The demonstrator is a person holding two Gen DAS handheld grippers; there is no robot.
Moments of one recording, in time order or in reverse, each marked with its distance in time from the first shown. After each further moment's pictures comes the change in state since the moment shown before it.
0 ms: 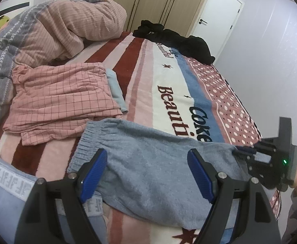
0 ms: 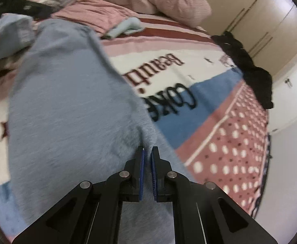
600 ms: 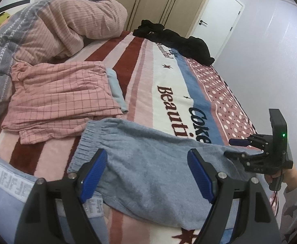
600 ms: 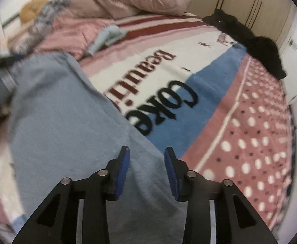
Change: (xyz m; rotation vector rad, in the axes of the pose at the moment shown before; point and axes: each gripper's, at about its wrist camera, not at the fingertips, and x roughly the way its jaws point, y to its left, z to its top) left arm 0.001 0.004 0.002 -0.012 0.004 -0.022; right arm 0.021 -0.048 0.010 0.250 -0.034 0.235
